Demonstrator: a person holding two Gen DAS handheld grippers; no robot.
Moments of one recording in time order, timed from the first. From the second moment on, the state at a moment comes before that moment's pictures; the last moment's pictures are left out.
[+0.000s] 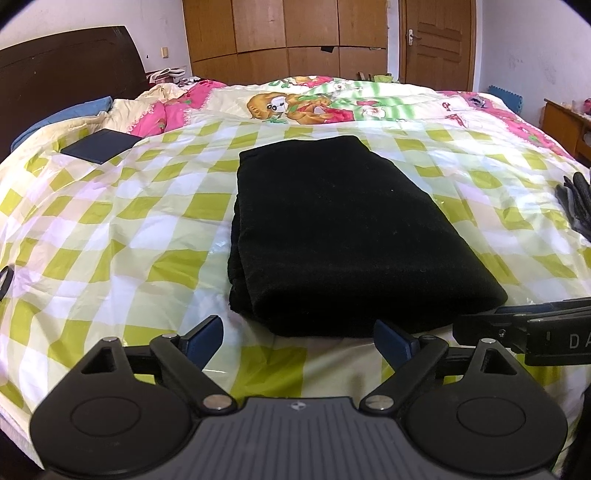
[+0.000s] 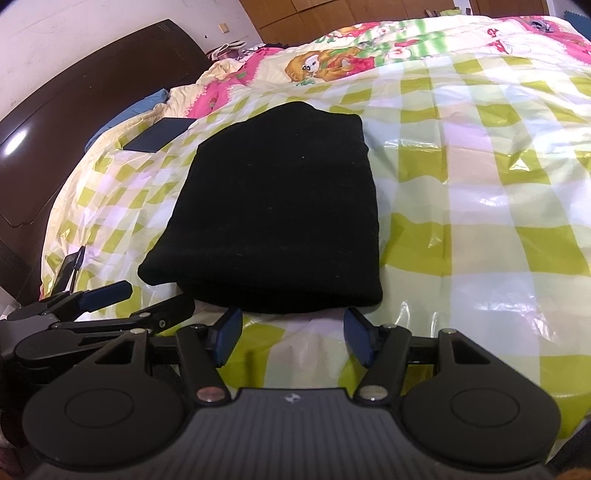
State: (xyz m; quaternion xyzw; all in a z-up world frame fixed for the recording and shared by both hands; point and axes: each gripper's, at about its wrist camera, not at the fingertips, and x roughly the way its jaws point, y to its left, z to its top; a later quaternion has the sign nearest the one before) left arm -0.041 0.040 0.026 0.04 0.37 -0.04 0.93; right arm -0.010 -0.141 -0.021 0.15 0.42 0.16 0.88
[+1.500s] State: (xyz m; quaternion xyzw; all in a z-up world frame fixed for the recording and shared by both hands) left arm -0.042 0.042 0.026 0.03 0.38 -0.04 0.93; right arm -0.016 -0.136 -0.021 0.13 0.40 0.15 0.90
